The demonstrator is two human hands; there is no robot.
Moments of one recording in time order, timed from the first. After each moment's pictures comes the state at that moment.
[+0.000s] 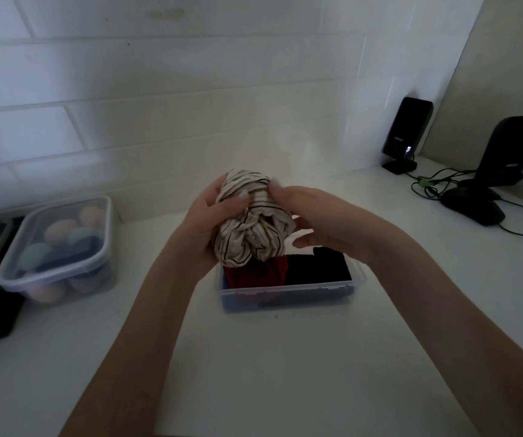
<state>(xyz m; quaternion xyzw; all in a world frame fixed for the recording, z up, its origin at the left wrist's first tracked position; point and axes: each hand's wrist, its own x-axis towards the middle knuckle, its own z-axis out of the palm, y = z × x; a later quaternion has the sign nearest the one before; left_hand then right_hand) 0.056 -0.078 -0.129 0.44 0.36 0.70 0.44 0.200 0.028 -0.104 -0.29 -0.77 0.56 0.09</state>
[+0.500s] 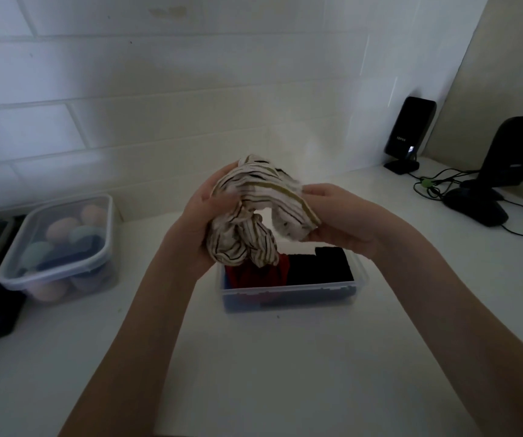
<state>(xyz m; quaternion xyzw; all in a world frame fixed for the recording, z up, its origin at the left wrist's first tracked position) 0.052 -0.079 -0.128 0.44 0.34 0.71 0.45 0.202 0.038 -0.105 -0.24 -0.71 0.65 0.13</state>
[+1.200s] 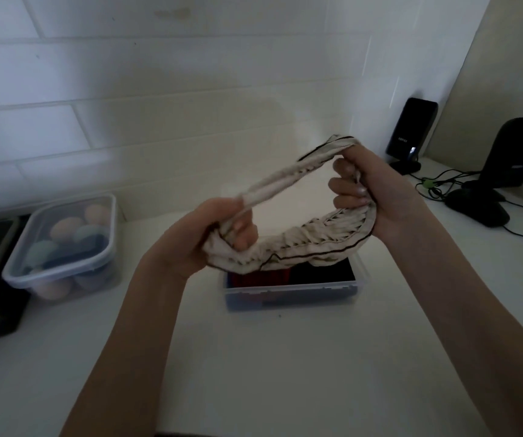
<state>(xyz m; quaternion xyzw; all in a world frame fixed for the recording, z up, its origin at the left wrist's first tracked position) 0.035 -0.085 -0.135 0.50 0.39 0.57 0.52 0.217 0.060 -0.088 -0.19 -0.47 0.80 0.32</state>
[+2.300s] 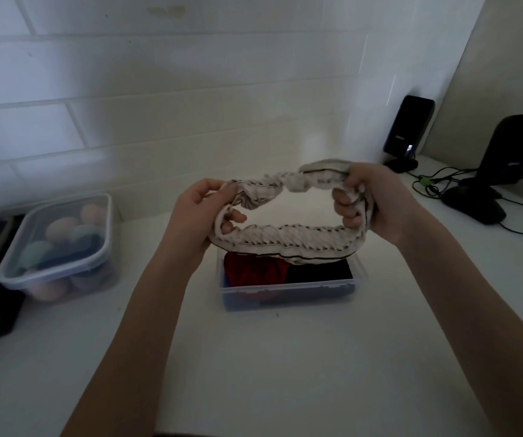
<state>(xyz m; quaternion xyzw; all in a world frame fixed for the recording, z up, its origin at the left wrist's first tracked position) 0.040 -0.067 -0.136 0.34 0.56 0.70 0.30 0.230 0.080 -0.109 -0.28 -0.59 0.71 0.26</state>
